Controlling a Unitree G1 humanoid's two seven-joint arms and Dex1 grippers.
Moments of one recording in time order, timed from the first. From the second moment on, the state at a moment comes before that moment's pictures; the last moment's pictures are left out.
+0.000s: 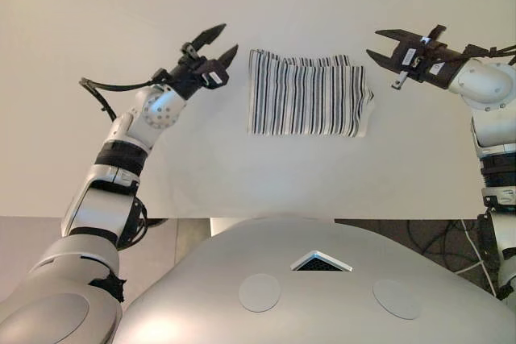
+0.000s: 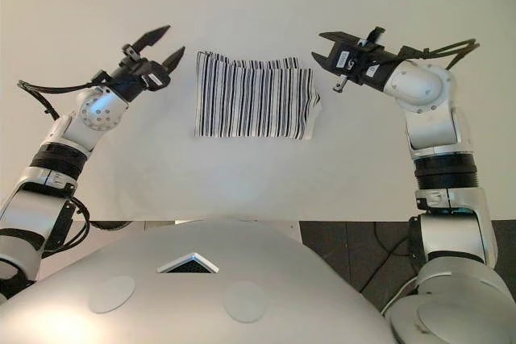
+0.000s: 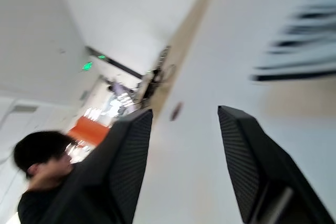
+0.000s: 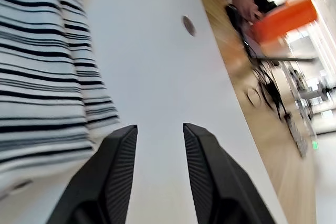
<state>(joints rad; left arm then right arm) -0.29 0.50 -0.30 0.58 0.44 -0.71 -0.02 -0.18 -0.71 0.10 0.19 -0.14 -0.23 0.72</state>
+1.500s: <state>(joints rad) 0.00 0.30 -0.07 0.11 0.40 -0.72 0.10 -0.53 -0.55 -0.23 0.97 0.19 -0.26 0.27</state>
